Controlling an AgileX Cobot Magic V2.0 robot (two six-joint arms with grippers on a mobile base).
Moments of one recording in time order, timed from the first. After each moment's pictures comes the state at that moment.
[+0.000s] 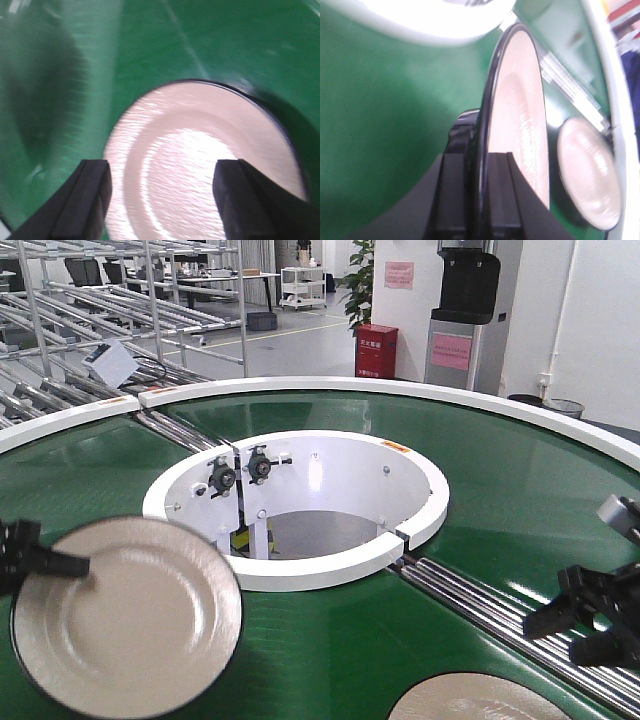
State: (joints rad) left arm 0.32 1.76 -1.46 -1.10 1.18 0.75; right arm -0.25 1.60 -1.24 0.77 1.10 -0.45
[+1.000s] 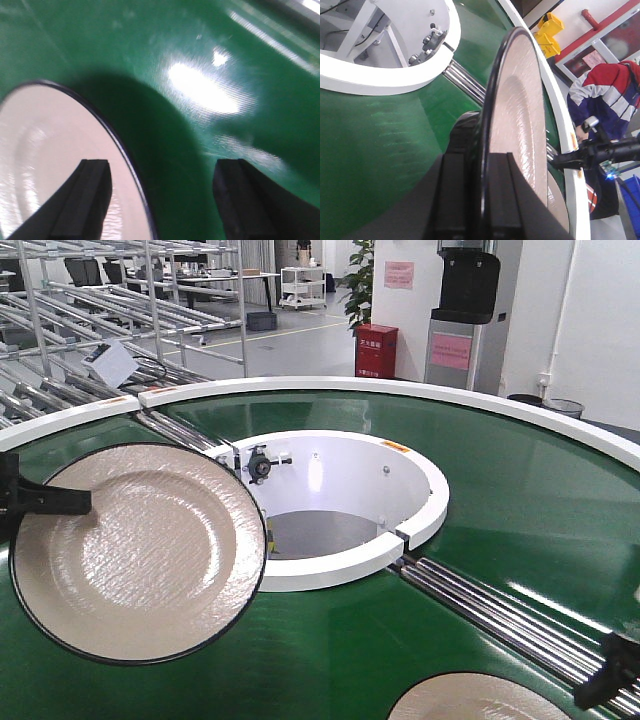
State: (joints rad) left arm 0.32 1.68 -1.47 -1.25 1.22 0.71; right arm -0.39 1.89 -1.24 0.71 1.07 -0.50
